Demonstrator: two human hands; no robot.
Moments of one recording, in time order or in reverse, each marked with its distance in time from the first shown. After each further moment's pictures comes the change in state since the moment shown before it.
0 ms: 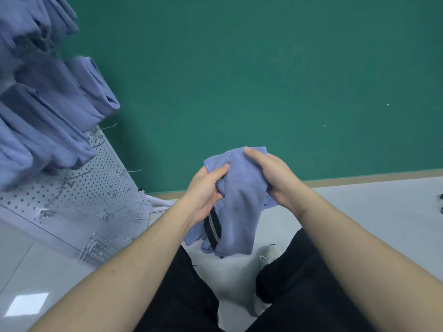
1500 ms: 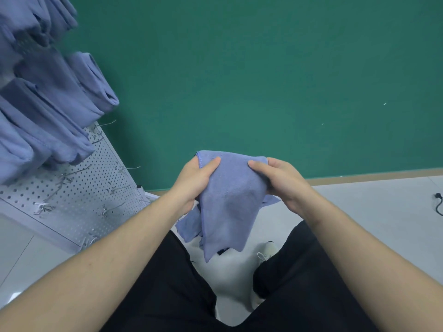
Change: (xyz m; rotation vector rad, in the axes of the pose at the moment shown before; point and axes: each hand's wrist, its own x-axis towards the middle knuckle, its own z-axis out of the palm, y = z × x) left_hand -0.008 0.018 -0.012 0.384 0.155 0.042; right_hand -0.021 0.009 -0.022 -0.223 0.017 -0.035
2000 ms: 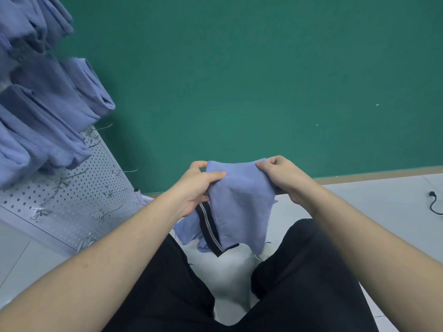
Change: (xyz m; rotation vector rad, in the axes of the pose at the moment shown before) left_hand 0.002 0.000 0.008 -0.023 -0.087 -0.175; right_hand 0.008 -0.014 -0.016 -0.295 0.093 0.103
